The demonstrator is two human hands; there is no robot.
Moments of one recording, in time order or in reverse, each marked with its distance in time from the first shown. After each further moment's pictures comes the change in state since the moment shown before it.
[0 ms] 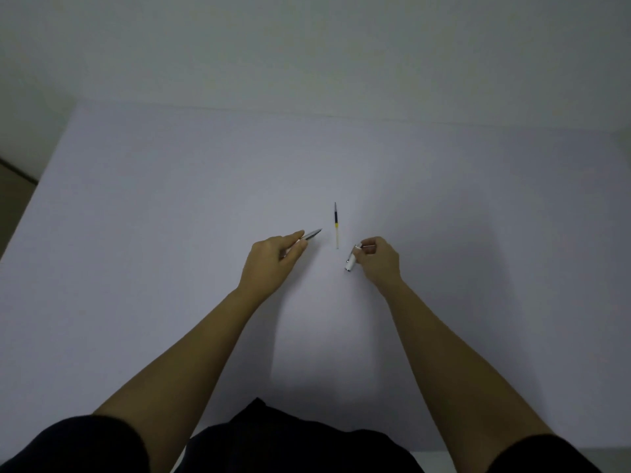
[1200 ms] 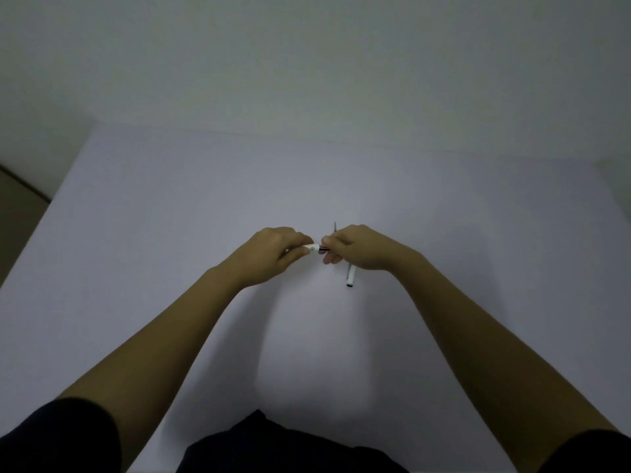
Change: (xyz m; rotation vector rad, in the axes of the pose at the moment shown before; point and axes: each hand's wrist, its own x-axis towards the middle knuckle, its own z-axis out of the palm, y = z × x) left_hand 0.022 0.041 -0.059 0.333 -0.318 0.440; right_hand -0.034 -0.120 -0.037 -0.567 -0.643 -0.451
